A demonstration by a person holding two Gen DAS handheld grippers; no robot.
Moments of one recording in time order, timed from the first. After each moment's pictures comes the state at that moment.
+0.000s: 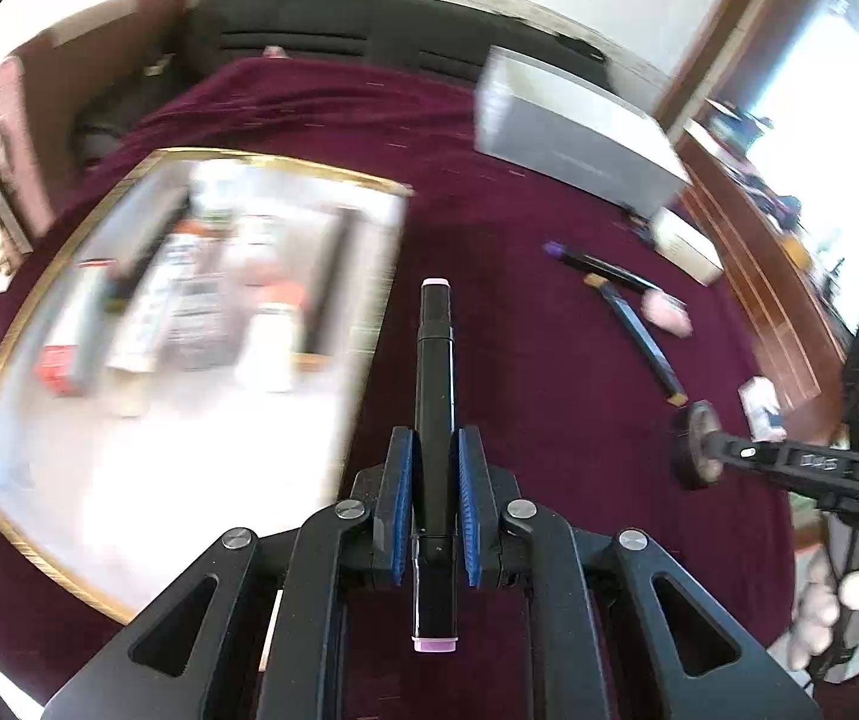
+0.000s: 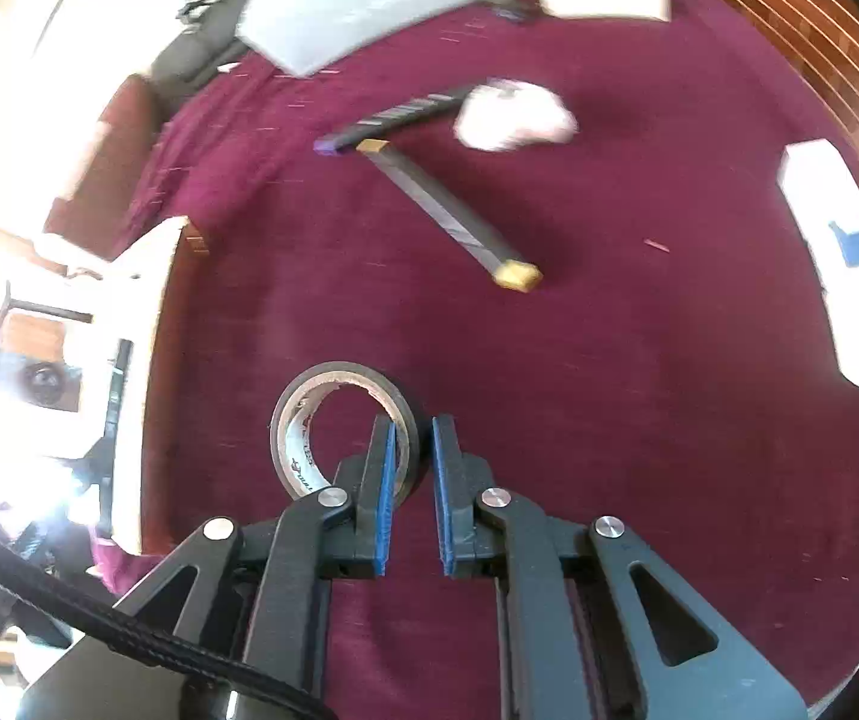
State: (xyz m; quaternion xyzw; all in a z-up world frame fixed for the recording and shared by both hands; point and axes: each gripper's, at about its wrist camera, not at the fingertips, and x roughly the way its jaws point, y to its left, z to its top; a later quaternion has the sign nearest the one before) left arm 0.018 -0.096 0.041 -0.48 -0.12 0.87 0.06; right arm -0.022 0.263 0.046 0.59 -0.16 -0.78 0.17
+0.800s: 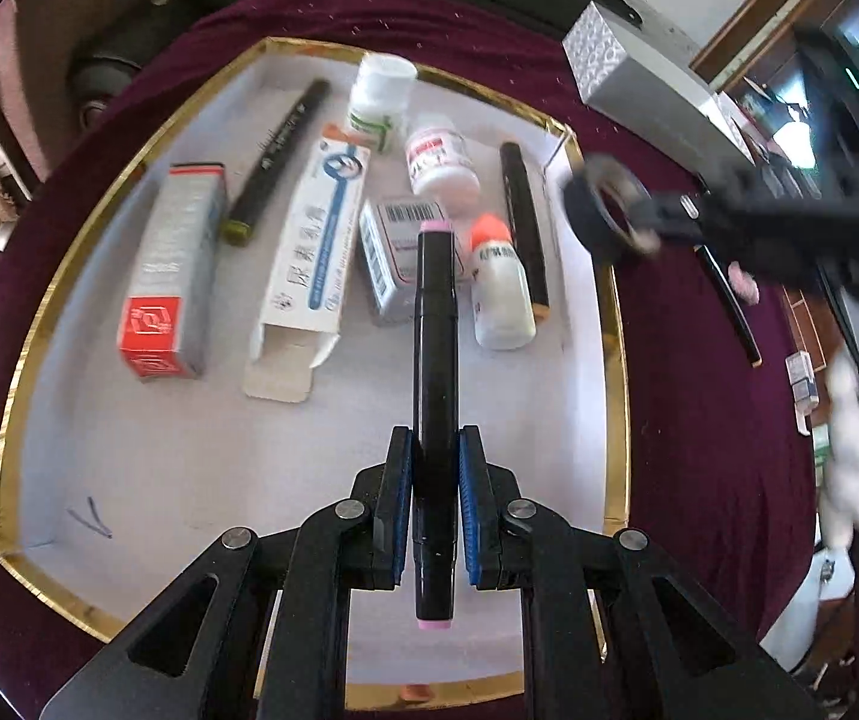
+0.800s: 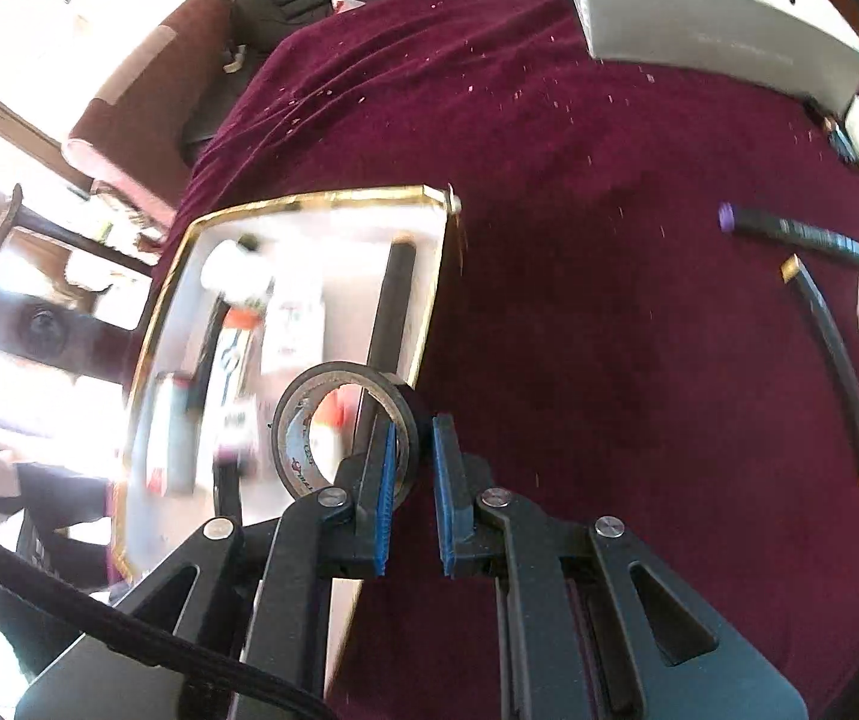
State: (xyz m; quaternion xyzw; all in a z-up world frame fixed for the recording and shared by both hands) left arm -0.003 -0.204 -0.022 -0.55 -0.13 0.82 0.09; right arm -0.093 0.013 0.046 0.59 -0.05 -0.78 0.21
